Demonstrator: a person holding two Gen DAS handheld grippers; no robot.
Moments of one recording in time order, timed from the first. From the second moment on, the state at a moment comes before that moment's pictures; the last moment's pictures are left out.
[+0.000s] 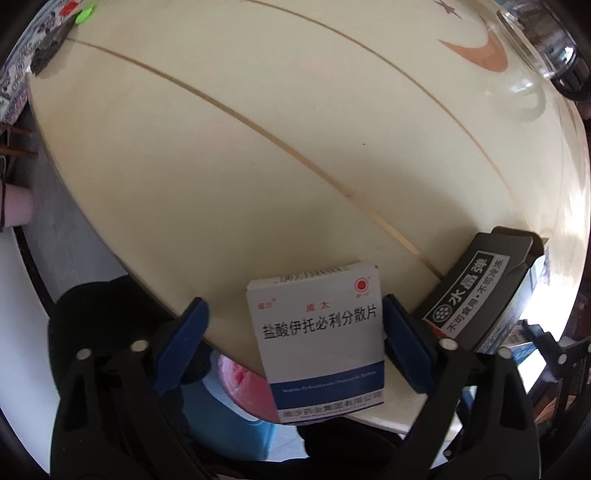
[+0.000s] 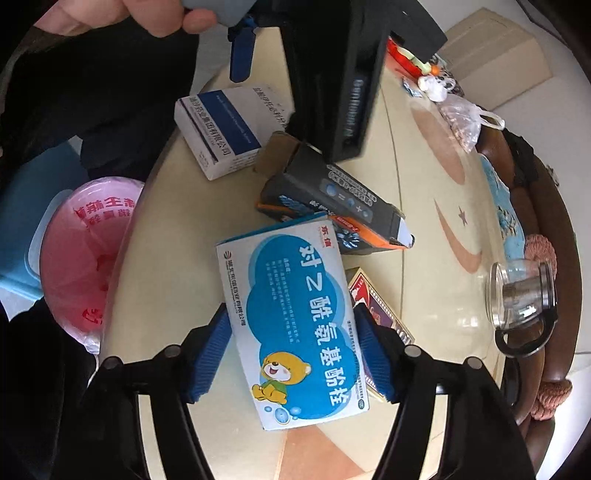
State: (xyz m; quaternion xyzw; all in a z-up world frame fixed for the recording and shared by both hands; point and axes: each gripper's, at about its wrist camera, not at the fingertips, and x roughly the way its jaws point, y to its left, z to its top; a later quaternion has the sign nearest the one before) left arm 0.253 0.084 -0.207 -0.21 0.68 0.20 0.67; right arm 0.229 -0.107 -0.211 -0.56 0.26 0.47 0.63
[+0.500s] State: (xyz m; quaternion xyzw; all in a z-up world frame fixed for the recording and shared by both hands) left arm 0.254 0.086 -0.194 -0.21 0.67 0.15 0.69; right arm 0.232 -0.114 -0.188 -0.51 0.27 0.43 0.69
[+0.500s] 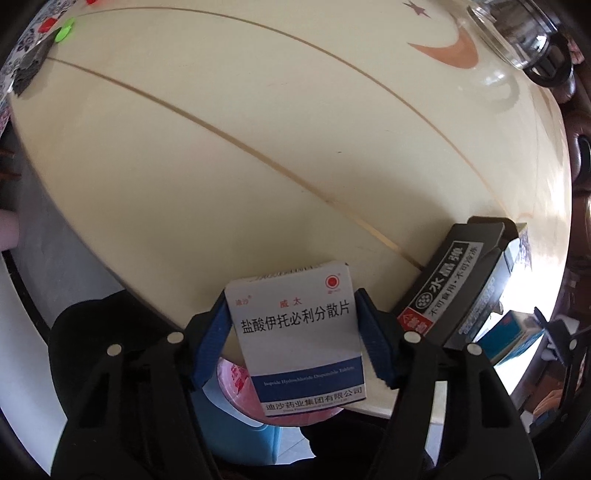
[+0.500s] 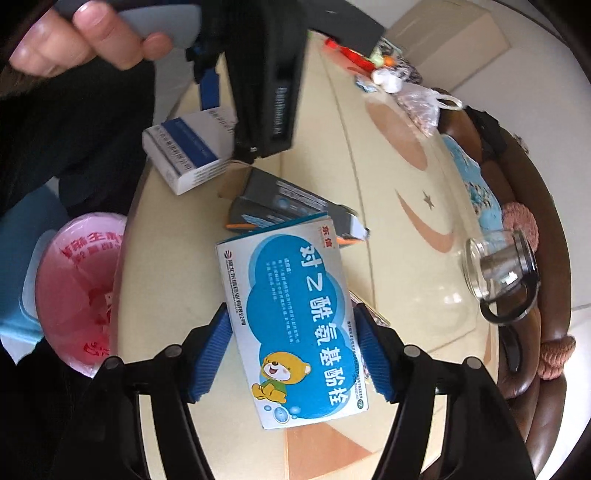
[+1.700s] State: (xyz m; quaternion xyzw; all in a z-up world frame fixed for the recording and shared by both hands) left arm 0.180 0.037 -0.075 -0.06 0.60 0.03 0.80; right arm 0.184 -0.116 -0.108 -0.31 0.42 0.25 0.82
